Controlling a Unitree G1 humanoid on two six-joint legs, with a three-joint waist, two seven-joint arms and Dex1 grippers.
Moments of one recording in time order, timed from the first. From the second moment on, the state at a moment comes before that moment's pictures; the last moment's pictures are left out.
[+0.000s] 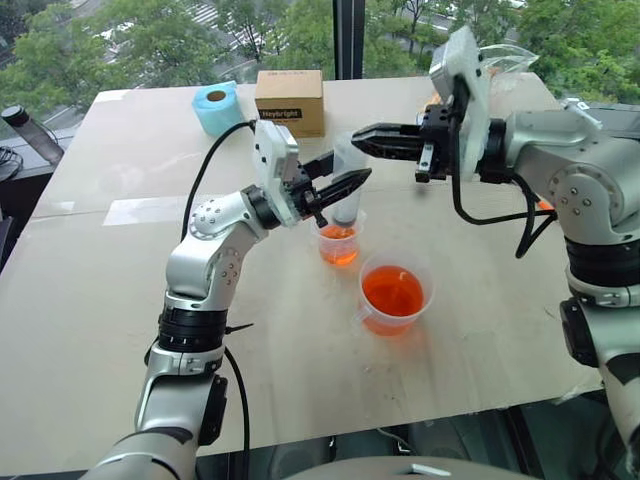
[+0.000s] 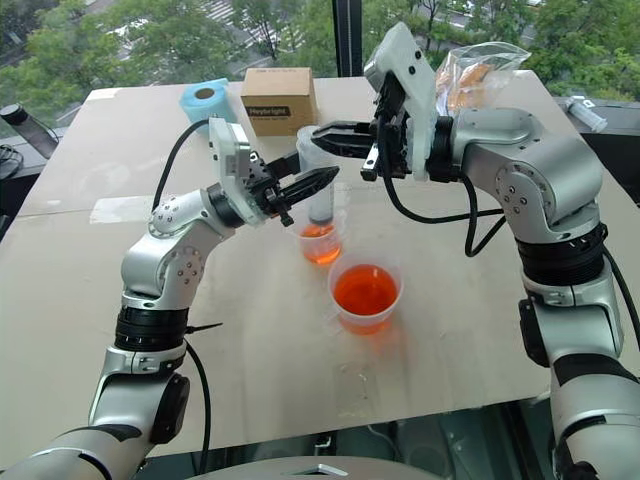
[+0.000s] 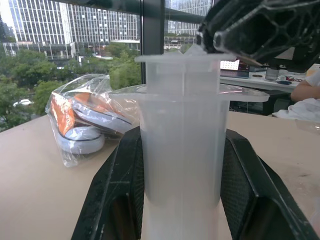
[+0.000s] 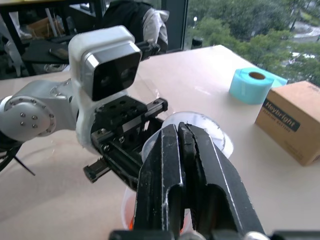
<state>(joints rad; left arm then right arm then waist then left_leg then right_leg) -0.60 0.39 0.03 -0.10 -0.51 0.37 -0.84 -1.02 -0.54 0.14 -0.19 0.67 0.94 0.79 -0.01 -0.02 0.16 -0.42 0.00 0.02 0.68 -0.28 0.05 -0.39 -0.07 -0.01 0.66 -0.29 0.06</state>
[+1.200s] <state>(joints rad) -0.67 0.72 0.33 -0.36 -0.75 0.69 -0.67 -0.54 -0.72 -0.28 -0.17 0.86 0.89 0.89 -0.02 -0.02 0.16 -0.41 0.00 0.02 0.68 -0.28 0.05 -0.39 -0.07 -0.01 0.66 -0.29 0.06</state>
